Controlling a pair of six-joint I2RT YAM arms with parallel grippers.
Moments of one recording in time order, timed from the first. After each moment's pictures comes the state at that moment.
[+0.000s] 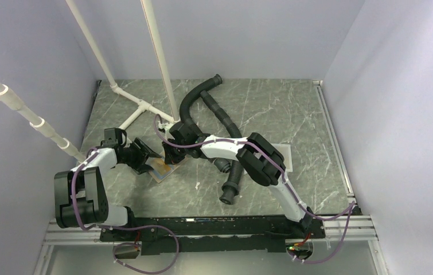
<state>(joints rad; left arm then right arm) 0.16 1.38 0.64 -0.40 0.53 -0.74 0.96 2.26 1.60 -0.06 -0.30 0.35</state>
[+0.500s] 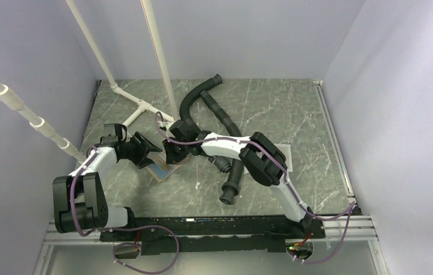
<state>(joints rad) 0.14 1.34 0.67 -0.39 0.53 -0.78 0.96 2.25 1.63 -0.13 -0.29 0.37</state>
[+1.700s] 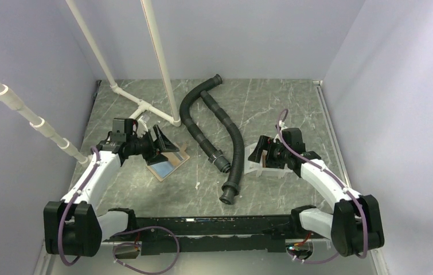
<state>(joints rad) -0.08 1.16 0.77 -0.49 0.68 -0.64 0.22 1.11 0.58 -0.31 -0.32 0.48</state>
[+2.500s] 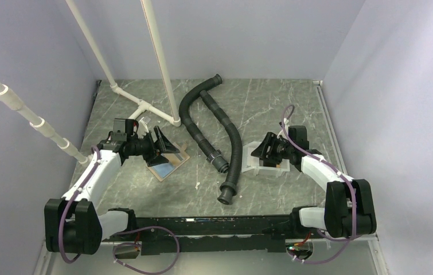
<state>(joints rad) -0.08 1.16 0.77 -0.53 0.71 -0.64 0.09 1.27 0.56 -0.11 -0.54 0.51</state>
